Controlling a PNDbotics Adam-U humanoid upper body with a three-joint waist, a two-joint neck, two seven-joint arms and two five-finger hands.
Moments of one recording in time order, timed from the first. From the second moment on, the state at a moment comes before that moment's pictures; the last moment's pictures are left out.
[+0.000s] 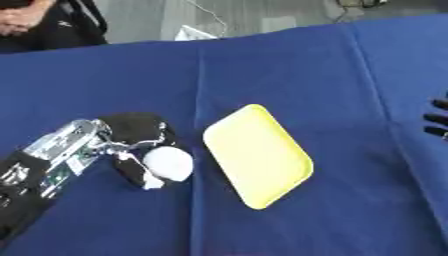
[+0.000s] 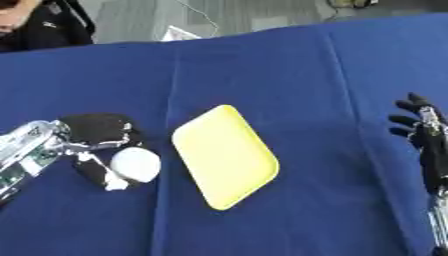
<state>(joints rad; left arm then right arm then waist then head) -0.52 0.74 -0.50 -1.47 -0.84 -0.35 -0.41 -0.17 -0.30 -0.12 -1.72 0.00 0.14 0.08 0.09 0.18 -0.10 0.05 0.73</state>
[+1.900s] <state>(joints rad) -0.51 0.82 -0.47 -1.56 -0.73 -0.25 -0.46 -0.17 -0.30 -0.12 -1.72 0.00 0.14 0.09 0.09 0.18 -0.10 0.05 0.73</state>
